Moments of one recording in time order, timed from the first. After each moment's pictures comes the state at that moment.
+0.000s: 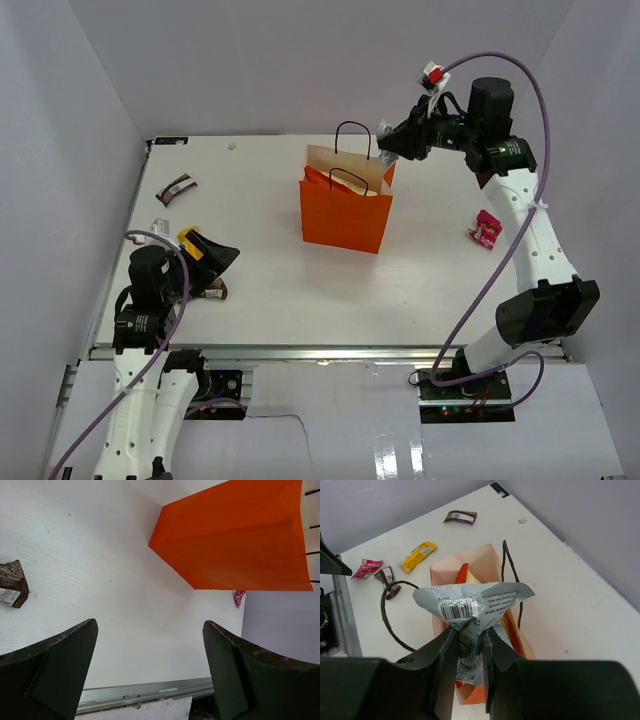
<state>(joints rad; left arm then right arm) -0.01 0.54 0.70 -0.64 0.29 -0.79 0.18 1.53 1.76 -0.49 -0.92 -0.16</state>
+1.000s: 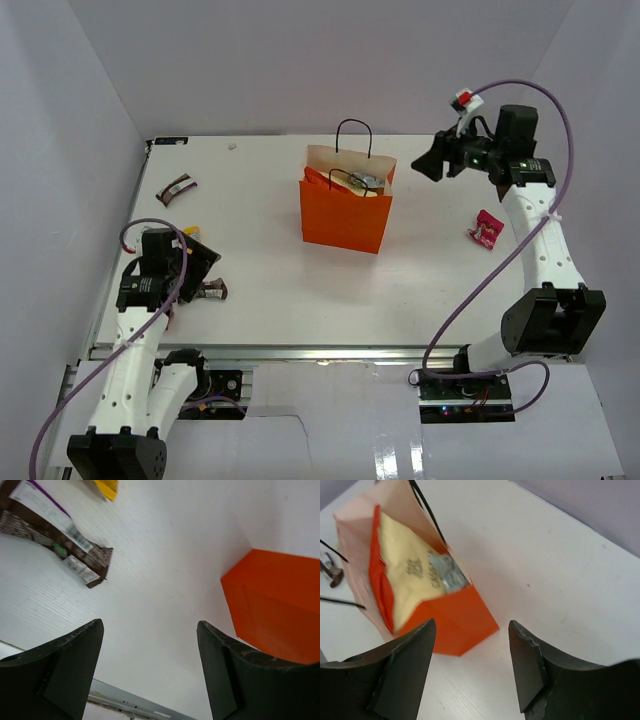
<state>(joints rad) -0.01 0.76 0.79 -0.83 0.01 -0.96 0.04 1.52 1.57 -0.50 -0.81 -0.19</state>
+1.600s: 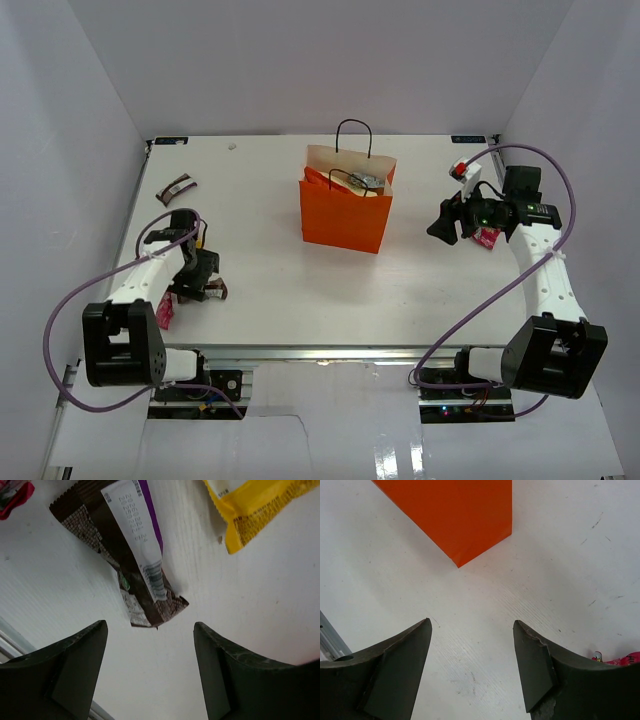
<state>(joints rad) 0.01 1.31 0.84 -0.89 -0.17 -1.26 -0.13 1.27 1.13 -0.74 -0.82 -0.62</state>
